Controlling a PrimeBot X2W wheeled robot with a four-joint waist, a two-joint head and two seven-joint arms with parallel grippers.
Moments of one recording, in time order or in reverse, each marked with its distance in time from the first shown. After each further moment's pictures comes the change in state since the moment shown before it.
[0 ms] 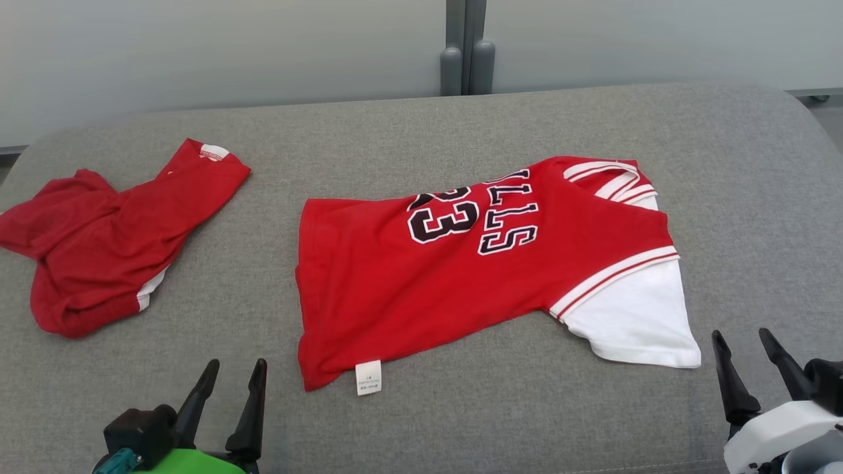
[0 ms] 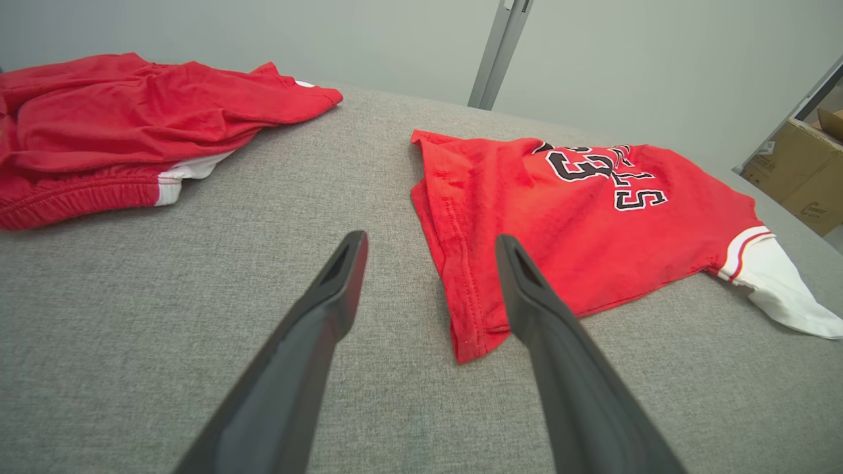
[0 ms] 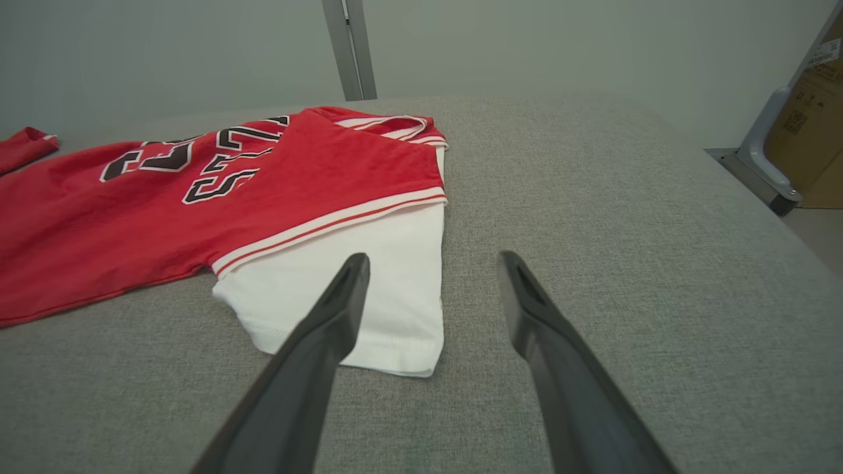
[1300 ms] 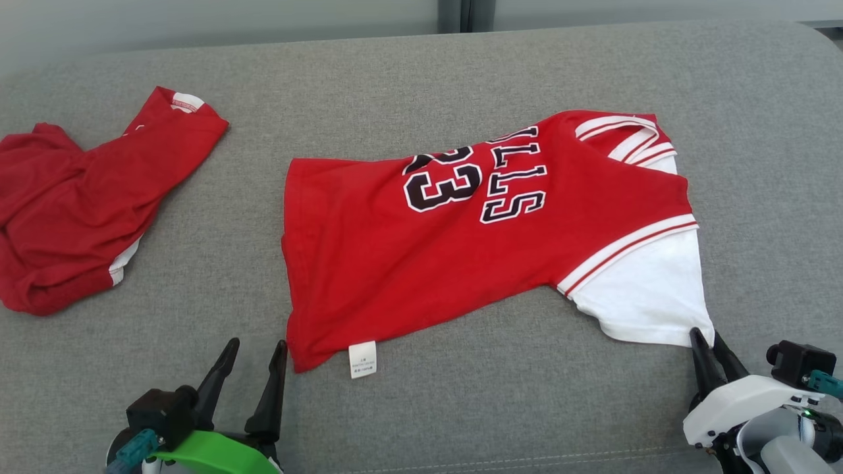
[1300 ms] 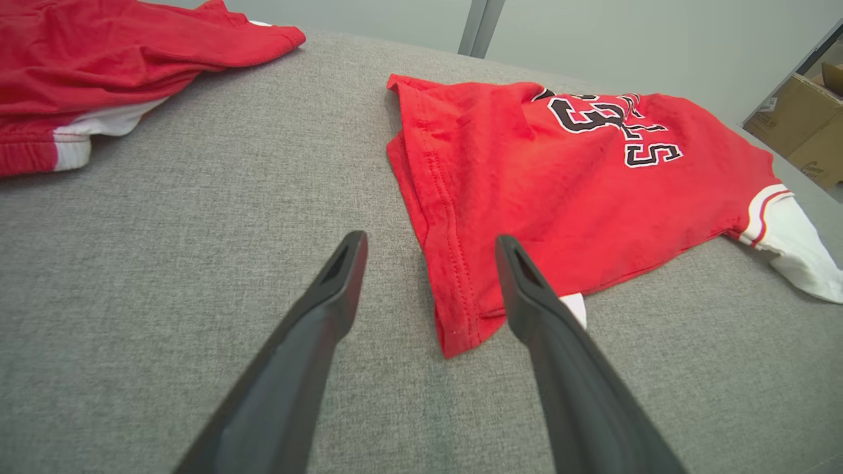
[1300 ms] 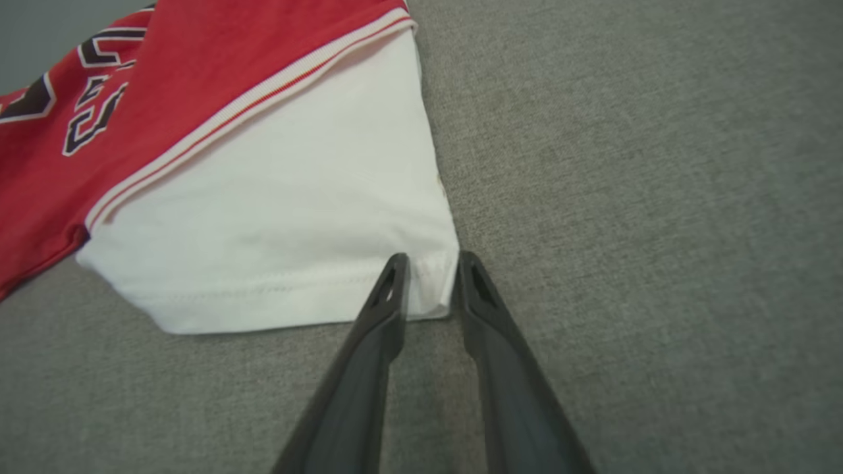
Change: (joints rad) left arm -0.047 -0.030 -0.023 0.005 0.059 -0.013 0.001; right arm -0.186 0.173 -0.025 0.351 0.091 0.096 0.000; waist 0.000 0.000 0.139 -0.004
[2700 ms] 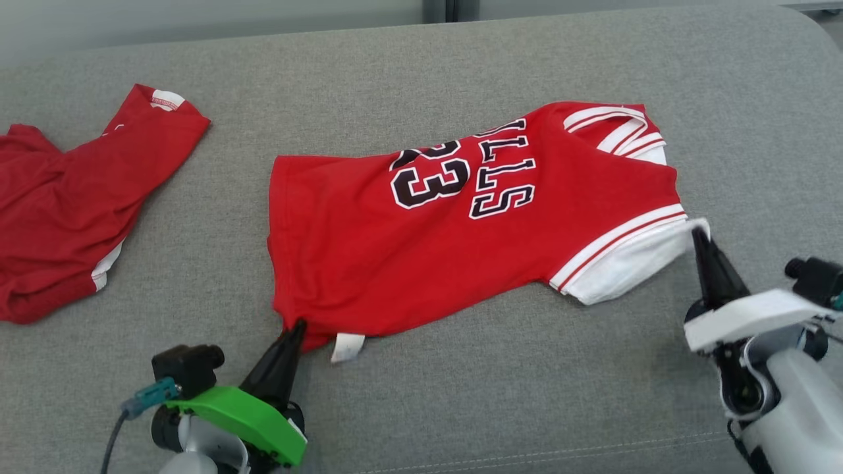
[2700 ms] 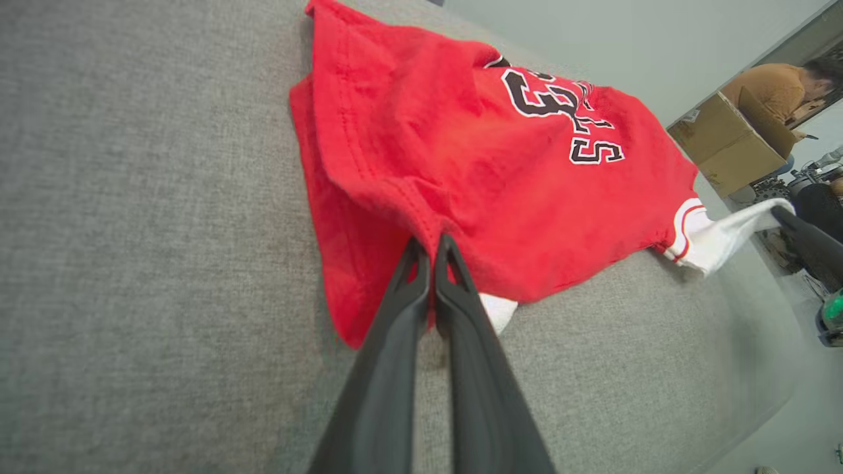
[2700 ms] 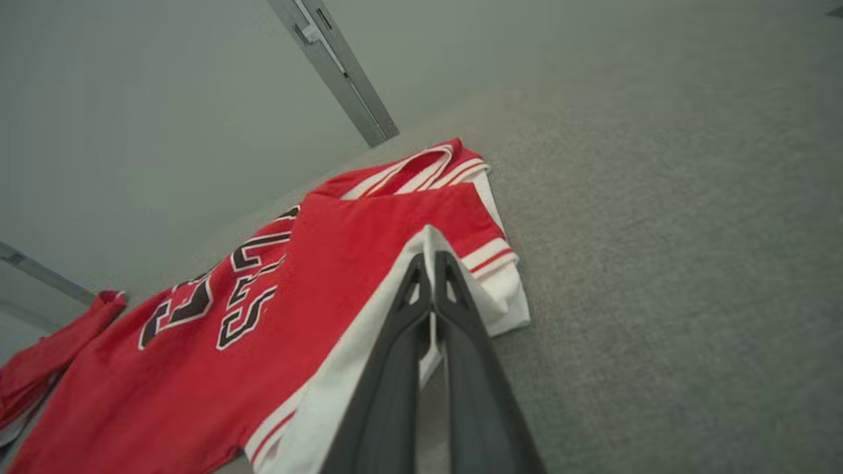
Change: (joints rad) left arm -0.111 -0.081 -0.028 0.107 -0.185 -0.083 0.150; right arm -0.165 0.041 -0.069 0.015 0.071 0.146 -0.007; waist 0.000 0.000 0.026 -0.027
